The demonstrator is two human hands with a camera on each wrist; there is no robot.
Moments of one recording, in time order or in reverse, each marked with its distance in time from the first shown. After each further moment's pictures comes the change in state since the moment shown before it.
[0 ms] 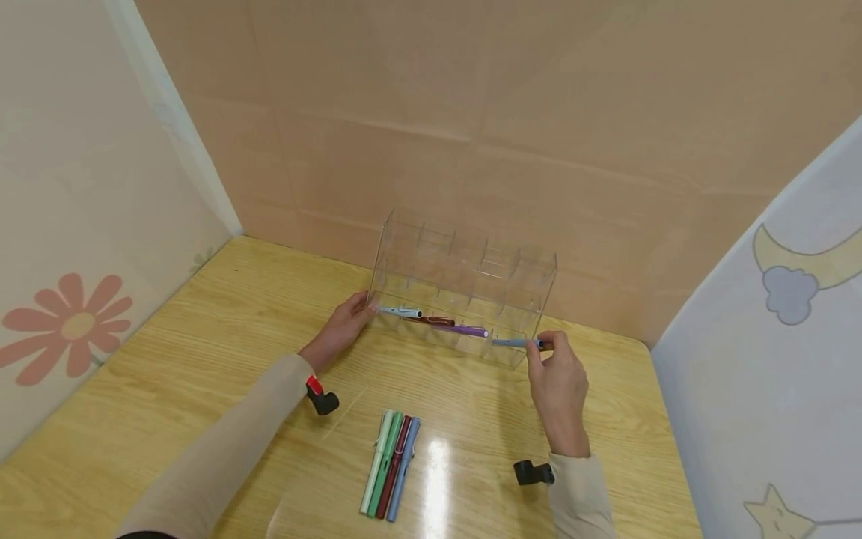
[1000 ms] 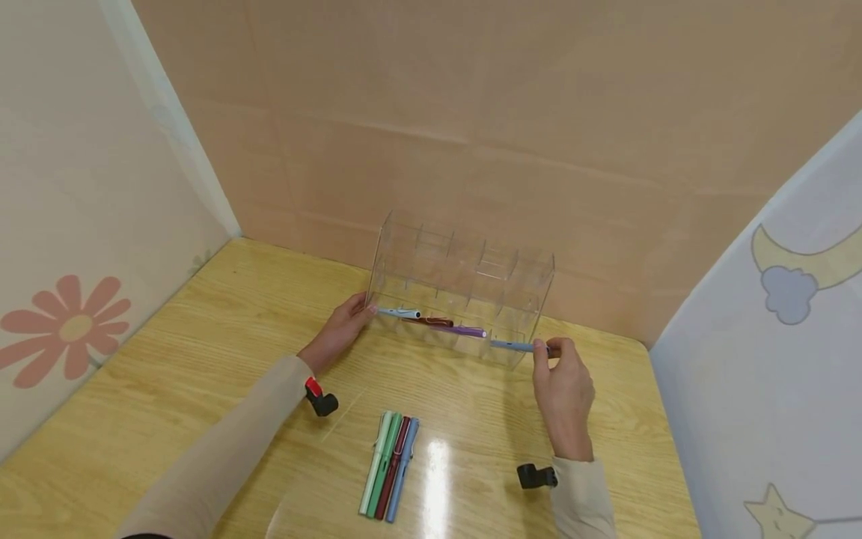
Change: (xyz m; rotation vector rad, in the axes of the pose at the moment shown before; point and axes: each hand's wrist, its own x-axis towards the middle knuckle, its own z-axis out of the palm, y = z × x) left_hand -0.003 0.002 0.002 0.038 0.020 0.017; right_hand -0.003 0.014 -0.001 -0.023 -0.001 0.115
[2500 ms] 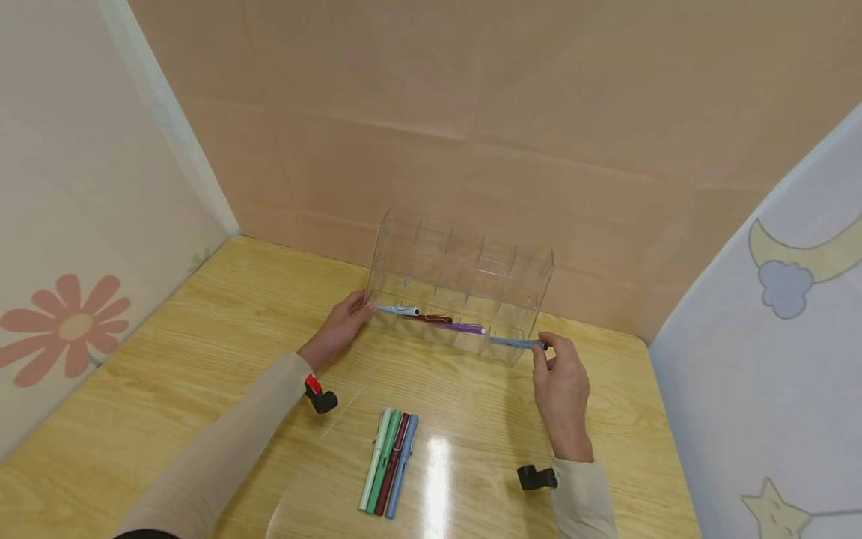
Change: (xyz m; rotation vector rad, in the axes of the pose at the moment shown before) left_hand 0.000 -0.001 -0.001 -0.002 -0.012 -0.015; right_hand -0.007 0.005 0.003 0.064 0.098 -0.201
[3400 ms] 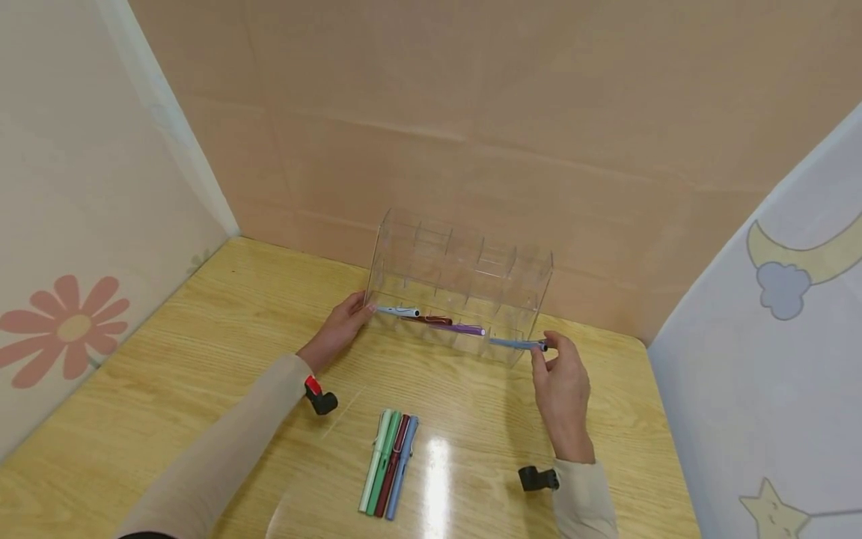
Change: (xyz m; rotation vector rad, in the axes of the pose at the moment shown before) left_hand -0.002 0.001 0.000 -0.004 0.006 -0.010; right_hand 0.001 -0.001 -0.004 0.002 -0.048 0.053
